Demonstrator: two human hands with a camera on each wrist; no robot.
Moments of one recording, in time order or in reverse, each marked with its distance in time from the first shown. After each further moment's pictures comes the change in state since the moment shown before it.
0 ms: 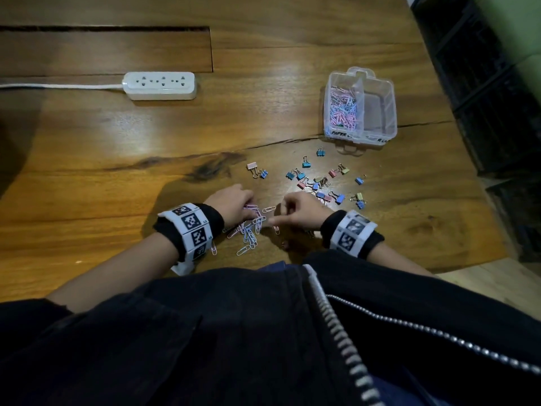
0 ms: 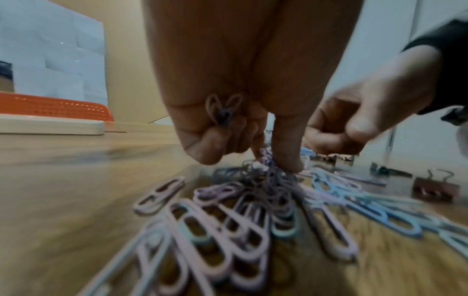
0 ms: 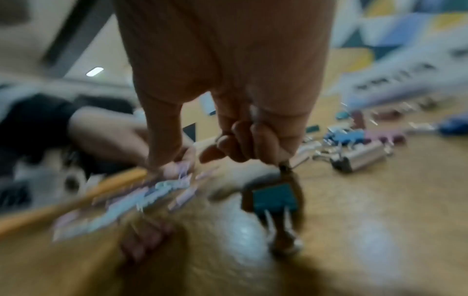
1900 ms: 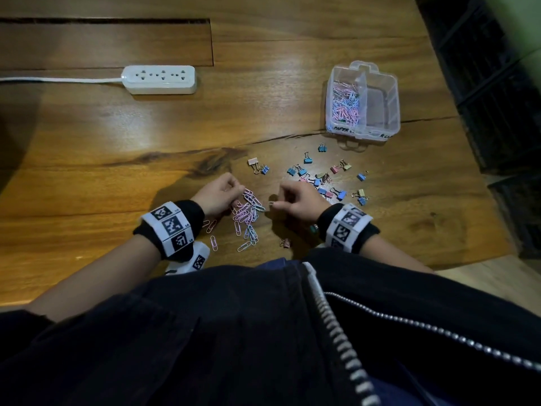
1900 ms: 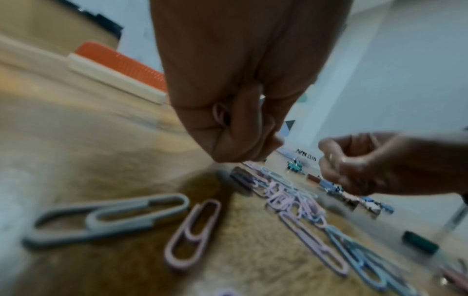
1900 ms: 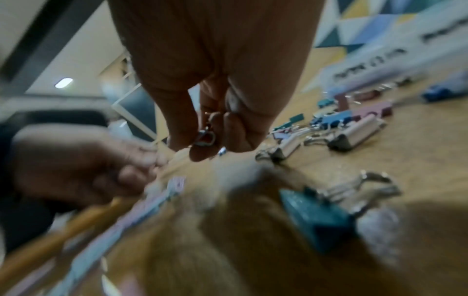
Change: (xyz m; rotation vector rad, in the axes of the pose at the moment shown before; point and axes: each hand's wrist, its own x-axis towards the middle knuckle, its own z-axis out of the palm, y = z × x) left_hand -0.006 -0.023 0.001 -0.856 0.075 -0.160; right_hand 0.011 0.002 0.002 0.006 0.113 -0.142
